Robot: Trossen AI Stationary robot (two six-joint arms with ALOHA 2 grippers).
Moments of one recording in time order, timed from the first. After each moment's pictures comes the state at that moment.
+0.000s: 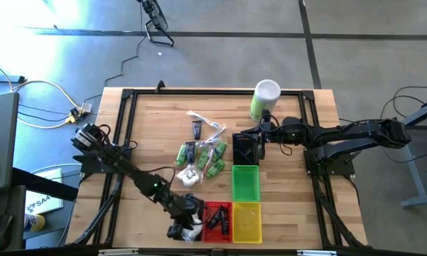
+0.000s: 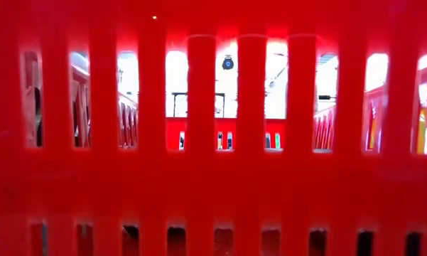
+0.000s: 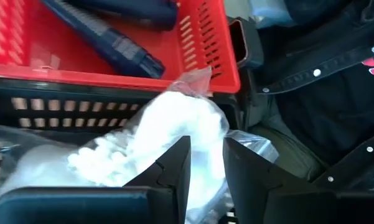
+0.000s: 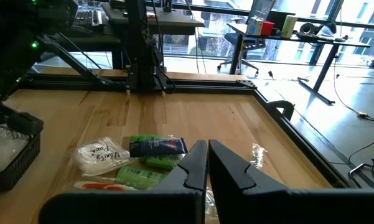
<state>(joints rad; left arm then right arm) -0.59 1.69 0.92 0.15 0.16 -0.69 -0.10 1.06 0.49 0.42 0.05 -0.08</state>
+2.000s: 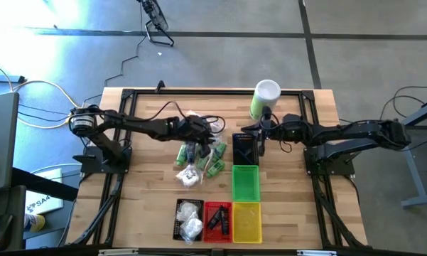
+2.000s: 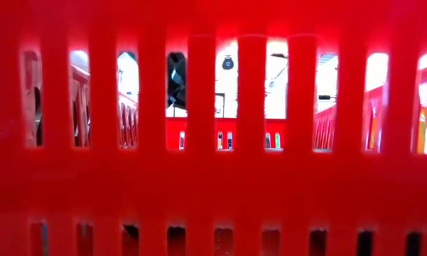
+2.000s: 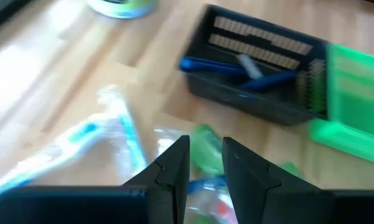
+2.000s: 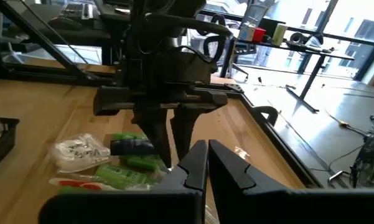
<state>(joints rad) 0.16 1.59 0.92 0.06 -0.07 -0.20 -0.15 1.06 0.49 0.43 0.03 -0.16</state>
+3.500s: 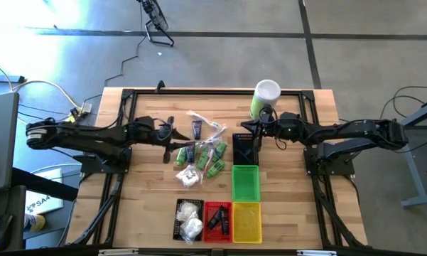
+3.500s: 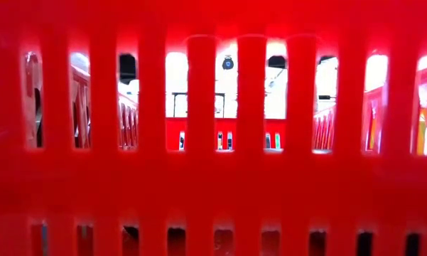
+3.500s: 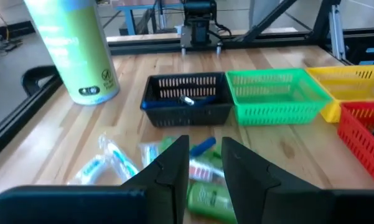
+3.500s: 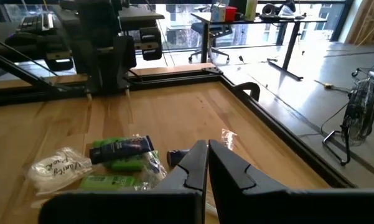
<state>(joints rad) 0.19 0.95 0.36 0.36 0.18 0.10 -0.19 1.11 0.49 0.45 0.10 0.01</state>
